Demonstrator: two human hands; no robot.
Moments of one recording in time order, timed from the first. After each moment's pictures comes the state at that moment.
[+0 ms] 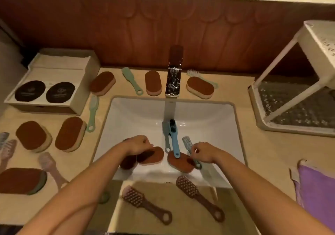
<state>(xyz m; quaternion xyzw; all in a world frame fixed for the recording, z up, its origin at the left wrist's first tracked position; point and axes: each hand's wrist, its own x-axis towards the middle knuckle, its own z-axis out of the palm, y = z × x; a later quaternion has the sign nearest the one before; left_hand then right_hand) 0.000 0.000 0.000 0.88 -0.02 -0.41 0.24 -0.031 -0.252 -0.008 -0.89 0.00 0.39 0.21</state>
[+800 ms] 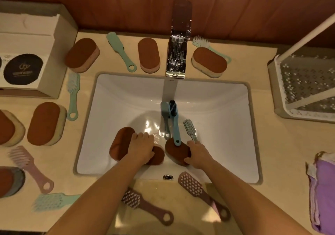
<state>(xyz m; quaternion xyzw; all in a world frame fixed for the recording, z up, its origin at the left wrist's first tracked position) -0.022 -0.026 -0.088 0.94 -0.18 -0.27 -0.06 -0.052 -0.229 -0.103 -0.90 0.05 0.39 0.18</state>
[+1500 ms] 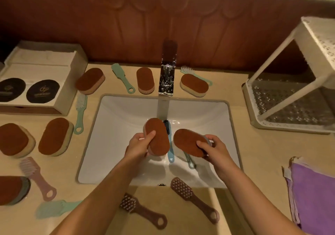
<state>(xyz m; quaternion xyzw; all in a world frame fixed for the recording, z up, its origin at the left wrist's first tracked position) -0.027 -0.045 -0.001 0.68 0.28 -0.24 0.63 -0.066 -0.263 0.018 -0.69 0.30 0.13 0.65</state>
